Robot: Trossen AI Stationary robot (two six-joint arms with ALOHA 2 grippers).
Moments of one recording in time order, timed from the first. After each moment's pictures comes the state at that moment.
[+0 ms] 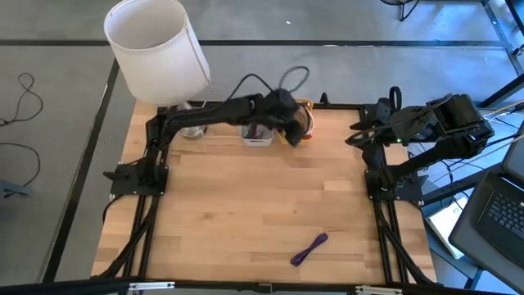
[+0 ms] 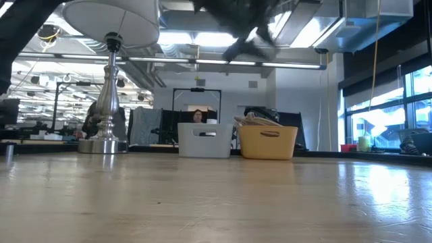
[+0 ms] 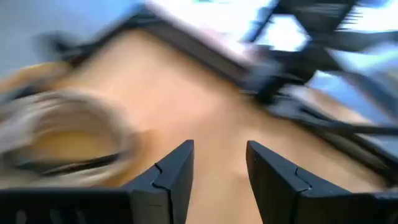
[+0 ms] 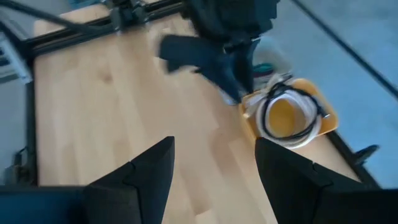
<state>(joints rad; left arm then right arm) 0.25 2.01 1.95 -0.54 0.06 -0.39 0.25 1.20 1.89 -1.51 0.42 0.49</state>
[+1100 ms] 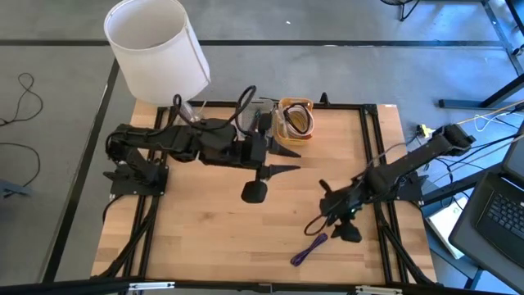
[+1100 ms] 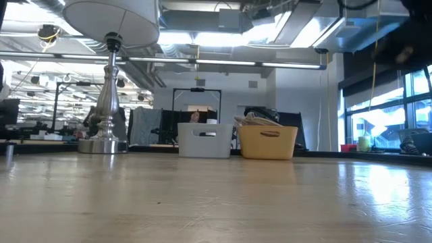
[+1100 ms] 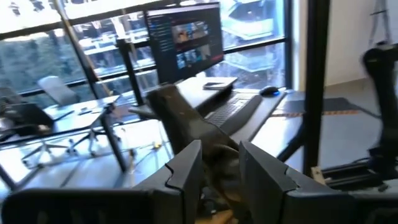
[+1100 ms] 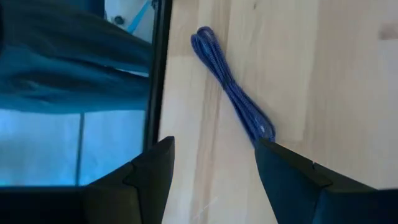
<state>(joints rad) -0.22 1.69 2.02 -0.36 -0.19 0.16 0.51 1.23 0.83 -0.57 -0.34 0.59</state>
